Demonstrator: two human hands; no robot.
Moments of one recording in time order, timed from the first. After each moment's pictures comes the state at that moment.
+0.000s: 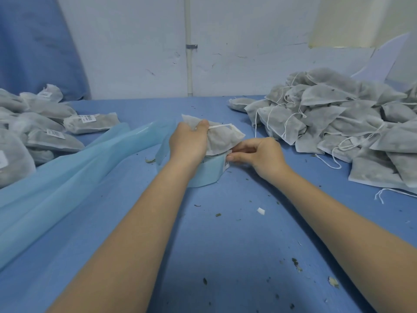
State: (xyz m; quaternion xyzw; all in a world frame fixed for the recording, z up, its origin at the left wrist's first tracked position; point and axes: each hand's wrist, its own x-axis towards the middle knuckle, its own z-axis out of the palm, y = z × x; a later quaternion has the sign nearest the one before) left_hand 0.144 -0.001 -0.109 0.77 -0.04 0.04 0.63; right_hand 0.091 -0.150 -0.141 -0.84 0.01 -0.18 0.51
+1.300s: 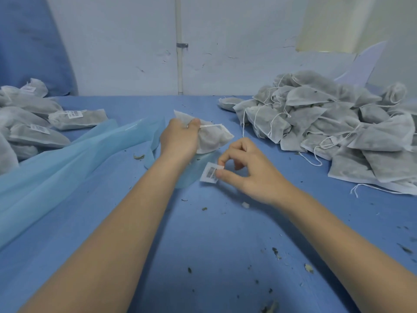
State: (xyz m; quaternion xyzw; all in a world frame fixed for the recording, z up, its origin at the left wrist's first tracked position) left_hand 0.137 -0.003 -0.107 0.80 -0.05 0.05 0.59; right_hand 0.031 -0.127 -0.131 -0.92 -0.07 -0.17 0.36
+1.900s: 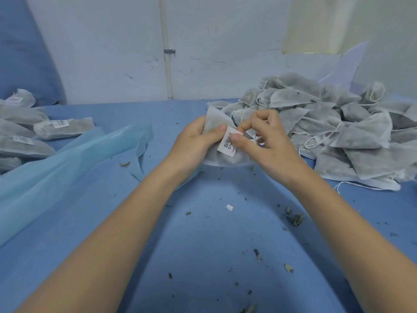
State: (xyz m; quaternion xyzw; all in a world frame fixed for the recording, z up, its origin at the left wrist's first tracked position) left_hand 0.091 -0.020 -0.091 0.68 -0.29 -0.10 0.67; right_hand 0.016 -0.159 -0.093 -0.87 -0.01 -0.28 0.40
